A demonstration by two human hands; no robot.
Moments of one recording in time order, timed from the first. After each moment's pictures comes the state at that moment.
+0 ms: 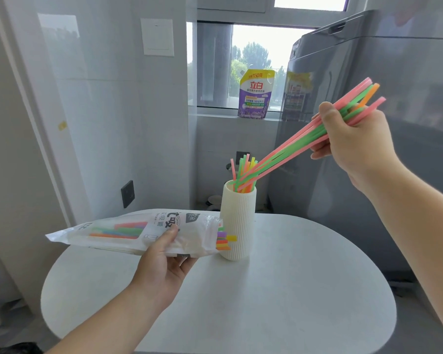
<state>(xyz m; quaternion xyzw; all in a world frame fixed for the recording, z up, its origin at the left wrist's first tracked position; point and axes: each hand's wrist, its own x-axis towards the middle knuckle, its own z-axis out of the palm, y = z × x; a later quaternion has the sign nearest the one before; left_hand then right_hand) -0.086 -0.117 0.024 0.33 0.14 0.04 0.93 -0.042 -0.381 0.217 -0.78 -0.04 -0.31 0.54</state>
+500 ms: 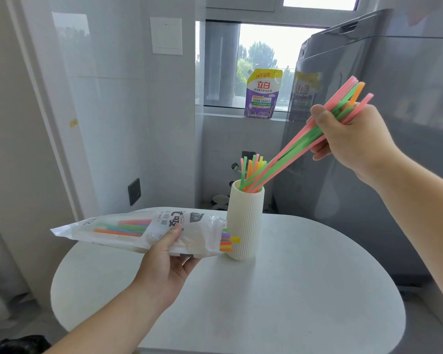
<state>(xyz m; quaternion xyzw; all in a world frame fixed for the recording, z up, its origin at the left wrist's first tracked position) -0.087 -0.109 0.022 0.33 0.13 0.04 0.93 -0.034 -0.371 0.224 -0.83 -0.06 -0.26 0.48</state>
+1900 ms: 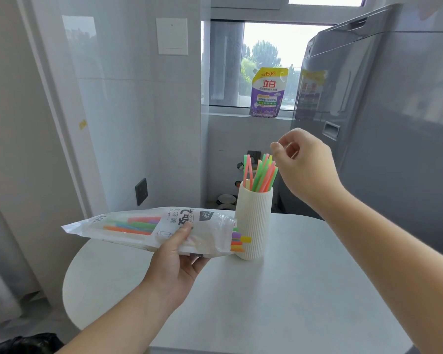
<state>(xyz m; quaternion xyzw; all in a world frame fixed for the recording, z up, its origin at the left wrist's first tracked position) -0.092 -0.109 0.027 0.34 0.13 0.04 0.93 -0.013 -0.314 0.164 -0.87 -0.12 -0.33 0.35</state>
